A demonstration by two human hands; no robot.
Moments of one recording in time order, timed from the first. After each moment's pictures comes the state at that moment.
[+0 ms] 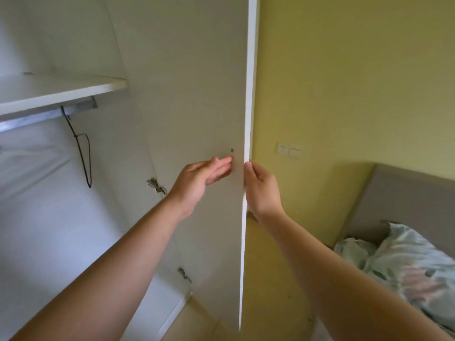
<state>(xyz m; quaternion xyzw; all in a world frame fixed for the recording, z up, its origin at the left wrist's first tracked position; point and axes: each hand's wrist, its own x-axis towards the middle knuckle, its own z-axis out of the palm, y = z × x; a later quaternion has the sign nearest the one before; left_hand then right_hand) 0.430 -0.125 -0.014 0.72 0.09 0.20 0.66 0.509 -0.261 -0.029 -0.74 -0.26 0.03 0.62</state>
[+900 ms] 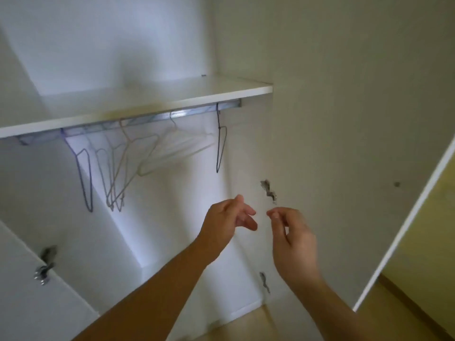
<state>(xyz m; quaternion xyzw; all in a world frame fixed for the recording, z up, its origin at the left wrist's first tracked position) 0.307 -0.080 -0.054 0.66 0.39 0.34 0.54 0.435 -0.169 -0.084 -0.65 -0.48 0.08 0.58</state>
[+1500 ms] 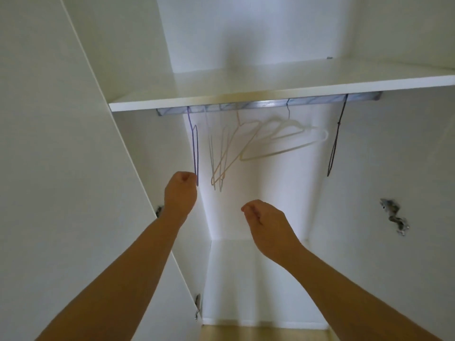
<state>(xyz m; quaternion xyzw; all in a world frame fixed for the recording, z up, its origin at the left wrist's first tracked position) 0.014 0.045 -0.061 0.48 0.69 0.49 0.23 0.236 -0.020 -0.084 -0.54 -0.72 0.28 0.34</state>
